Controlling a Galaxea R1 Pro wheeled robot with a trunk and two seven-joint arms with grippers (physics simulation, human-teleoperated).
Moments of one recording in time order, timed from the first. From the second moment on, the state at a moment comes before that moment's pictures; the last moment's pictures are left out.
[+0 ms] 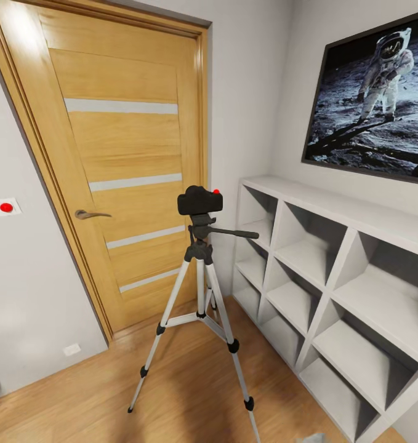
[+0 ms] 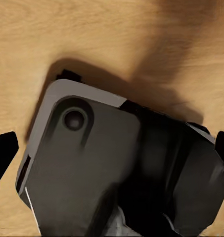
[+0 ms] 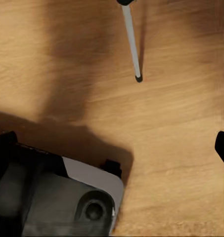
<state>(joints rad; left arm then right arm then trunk) -0.21 0.17 -0.29 -0.01 0.73 0.07 -0.37 -0.13 -0.11 0.09 -0.70 0.12 0.28 0.26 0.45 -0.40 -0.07</state>
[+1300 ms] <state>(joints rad) -0.08 0.09 -0.29 0.01 0.73 0.07 -0.37 -0.09 -0.08 0.04 -0.05 0.12 0.24 0.02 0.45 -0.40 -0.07</state>
